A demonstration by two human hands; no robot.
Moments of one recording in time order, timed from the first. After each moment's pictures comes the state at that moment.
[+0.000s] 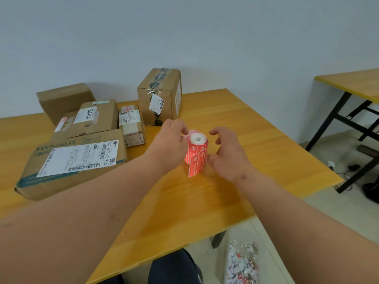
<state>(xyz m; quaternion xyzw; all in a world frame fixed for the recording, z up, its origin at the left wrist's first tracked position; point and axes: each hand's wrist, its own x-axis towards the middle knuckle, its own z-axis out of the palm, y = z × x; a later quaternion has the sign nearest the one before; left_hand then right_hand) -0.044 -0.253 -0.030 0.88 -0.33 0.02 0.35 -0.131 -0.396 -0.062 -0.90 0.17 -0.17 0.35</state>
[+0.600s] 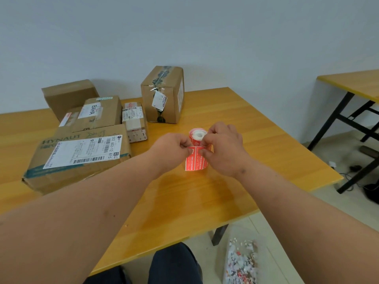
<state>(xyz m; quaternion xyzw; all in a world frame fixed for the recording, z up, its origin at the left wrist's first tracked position) -0.054 -0.241 -0.034 0.87 -0.29 -0.15 0.36 -0.127 -0.387 -0.046 -0.97 0.09 -0.16 0.15</state>
